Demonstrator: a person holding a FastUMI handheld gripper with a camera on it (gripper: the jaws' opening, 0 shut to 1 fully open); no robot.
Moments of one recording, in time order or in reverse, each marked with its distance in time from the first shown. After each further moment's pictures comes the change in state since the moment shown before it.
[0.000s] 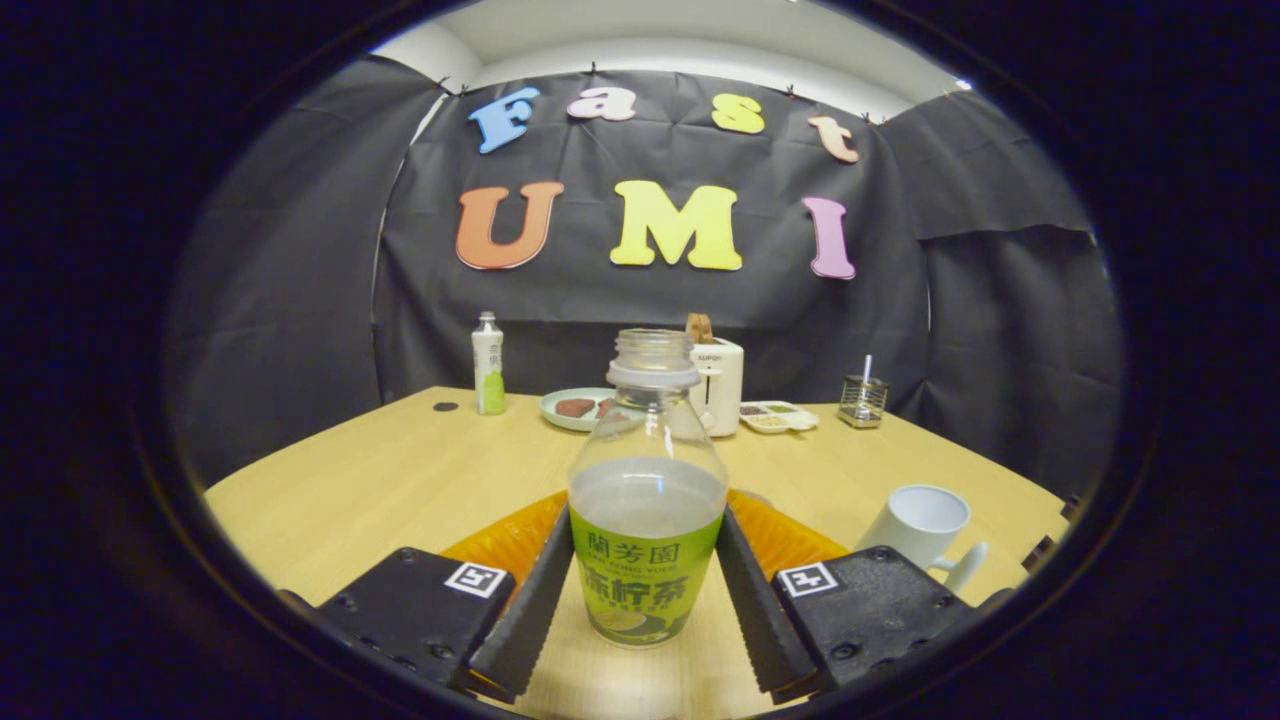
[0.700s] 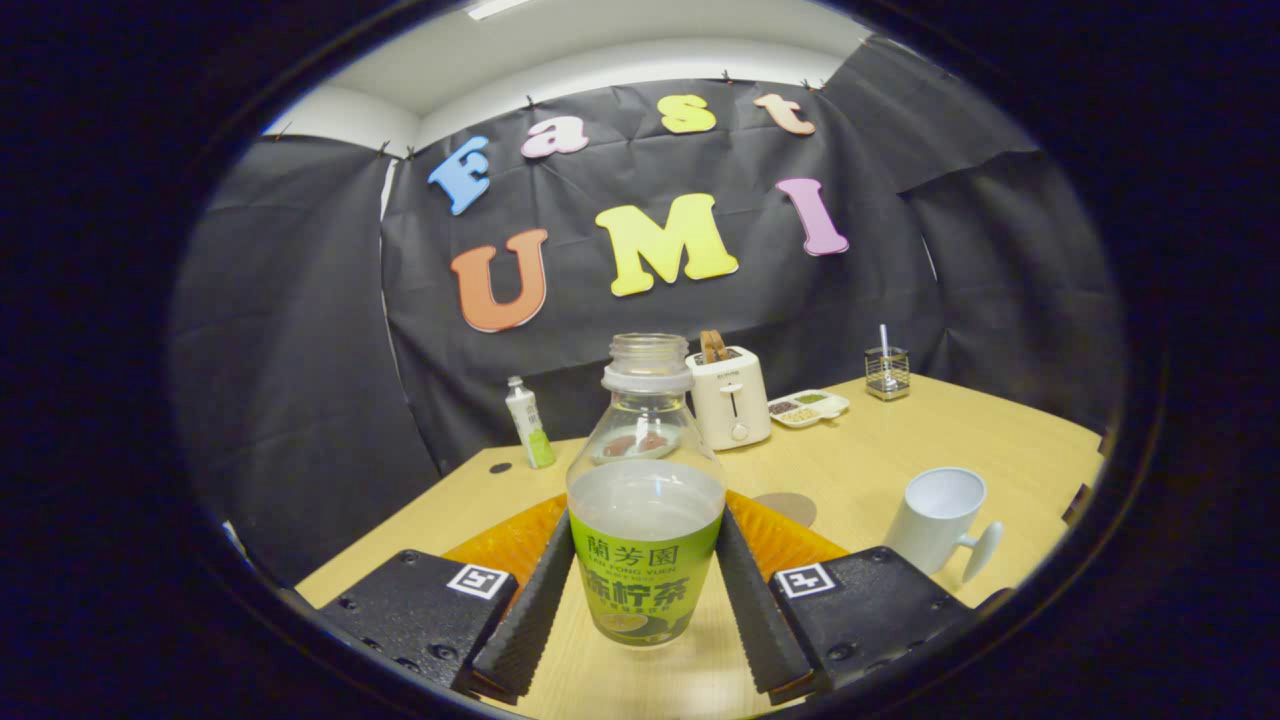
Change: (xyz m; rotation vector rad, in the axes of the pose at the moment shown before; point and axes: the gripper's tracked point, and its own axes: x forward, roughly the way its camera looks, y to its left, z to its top) arm -0.038 0.014 0.059 0.288 -0.035 0.161
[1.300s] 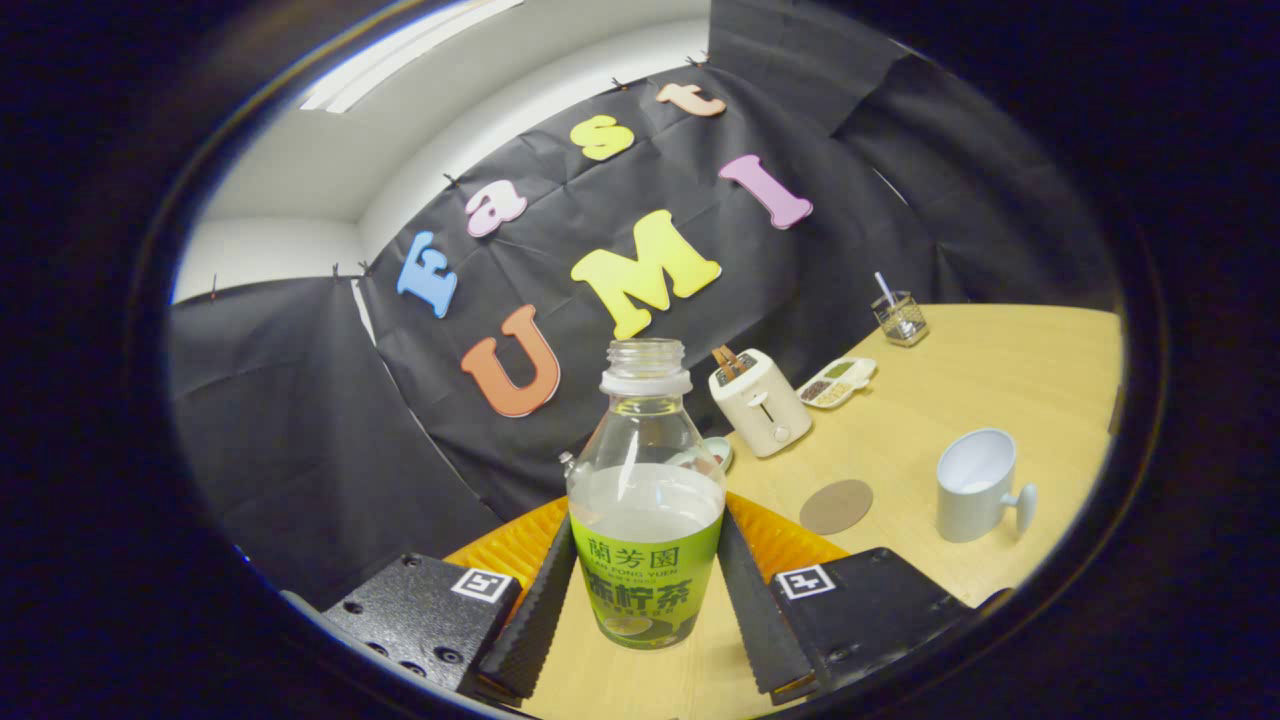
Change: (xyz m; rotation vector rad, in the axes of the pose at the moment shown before) arm -0.020 0.009 0.057 0.405 -0.002 0.170
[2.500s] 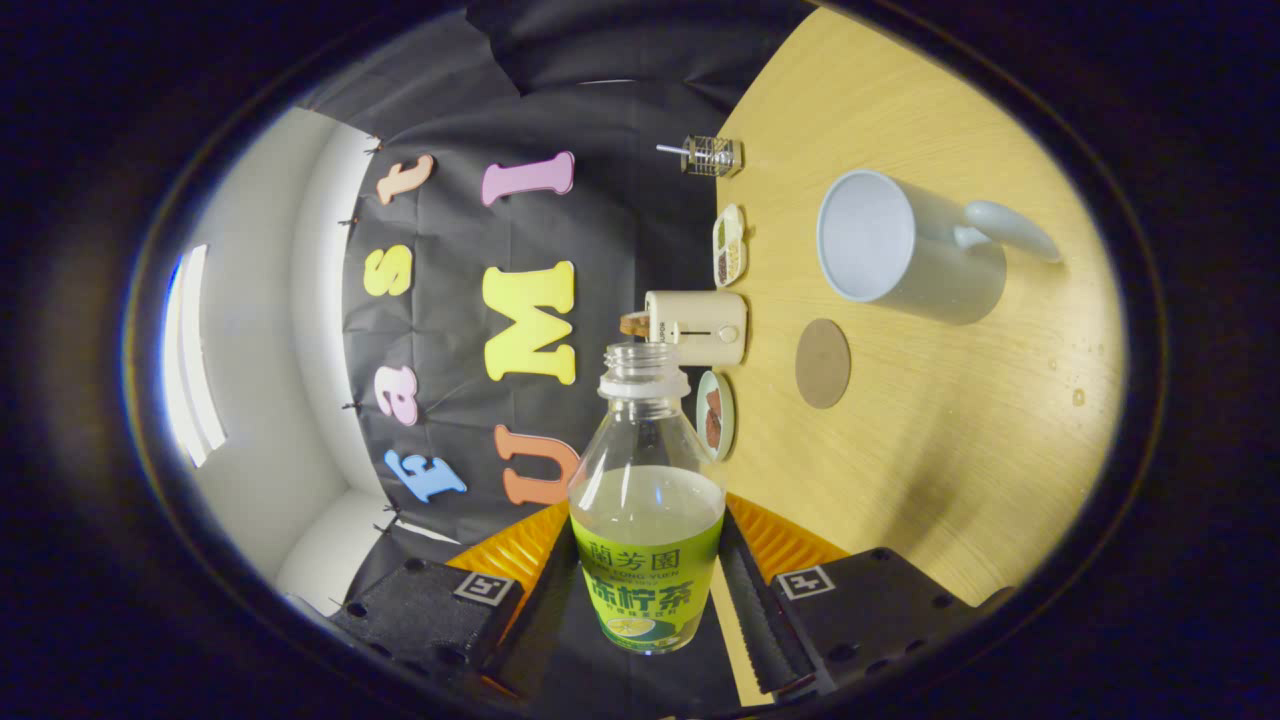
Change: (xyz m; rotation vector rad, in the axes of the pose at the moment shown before) arm -0.004 -0.067 0.006 0.879 0.050 0.150
